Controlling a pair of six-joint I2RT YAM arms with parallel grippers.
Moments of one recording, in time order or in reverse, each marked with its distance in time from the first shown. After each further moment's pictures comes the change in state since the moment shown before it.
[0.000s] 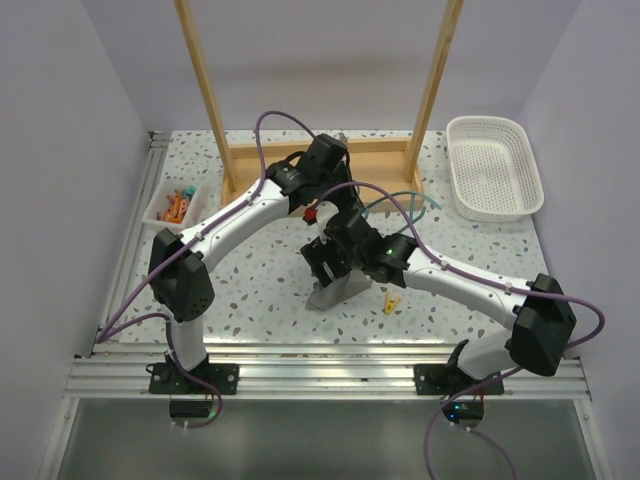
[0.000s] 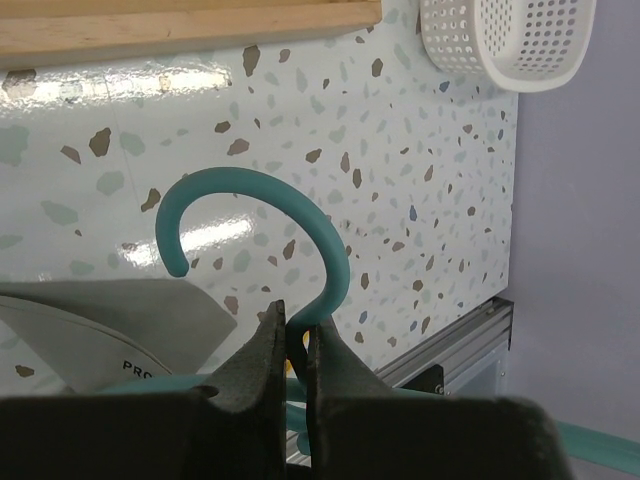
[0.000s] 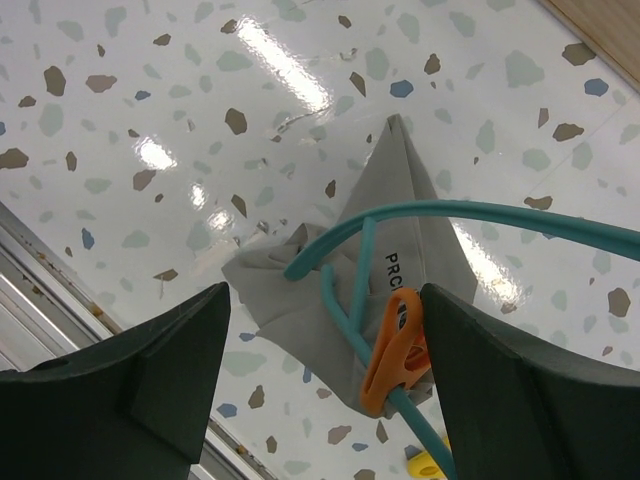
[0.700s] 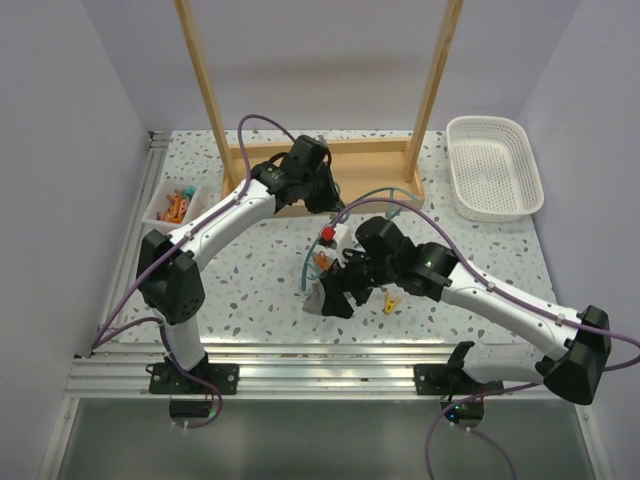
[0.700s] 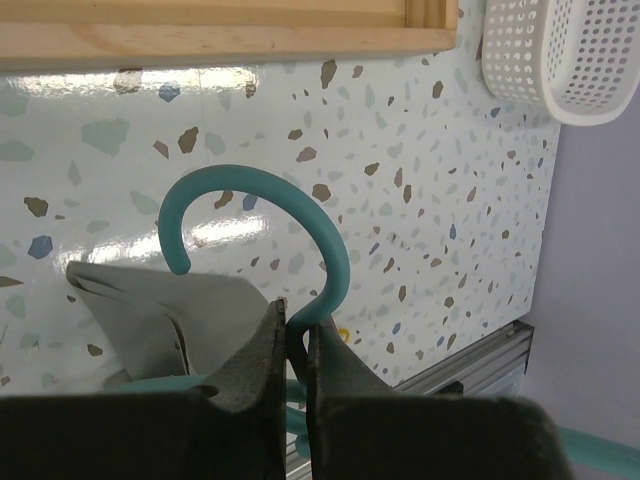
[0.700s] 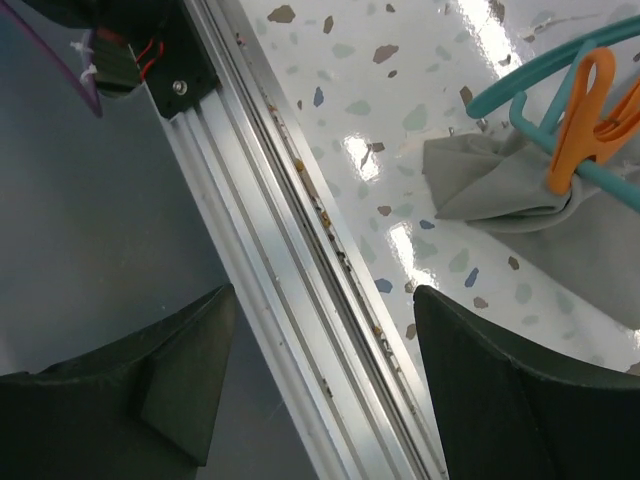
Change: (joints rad) left arm 0.072 -0.056 -0.109 0.003 -0.008 0.002; right arm -0.004 -0.234 -0.050 -0.188 -0.467 0.024
